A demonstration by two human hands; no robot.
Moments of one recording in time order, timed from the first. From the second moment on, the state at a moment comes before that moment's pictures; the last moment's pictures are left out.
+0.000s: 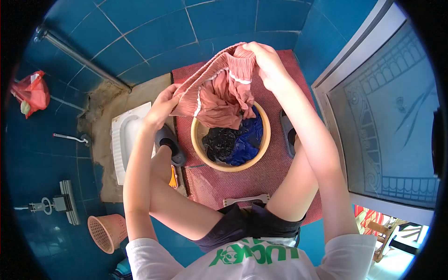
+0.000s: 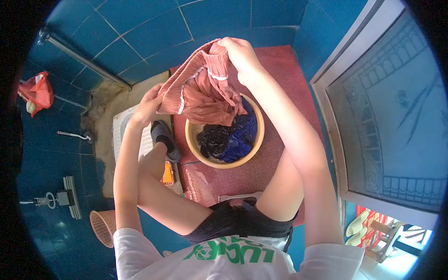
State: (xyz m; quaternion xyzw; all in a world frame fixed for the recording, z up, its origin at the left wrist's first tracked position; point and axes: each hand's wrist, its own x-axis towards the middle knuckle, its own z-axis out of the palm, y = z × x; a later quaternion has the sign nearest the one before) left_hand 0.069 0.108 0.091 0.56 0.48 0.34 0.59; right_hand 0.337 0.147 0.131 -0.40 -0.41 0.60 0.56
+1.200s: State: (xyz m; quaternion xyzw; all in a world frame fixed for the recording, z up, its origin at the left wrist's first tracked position) left_hand 0.051 0.121 0.017 0.66 0.47 0.27 0.52; right_hand 0.407 0.142 0.041 -0.49 -0.77 0.32 0.25
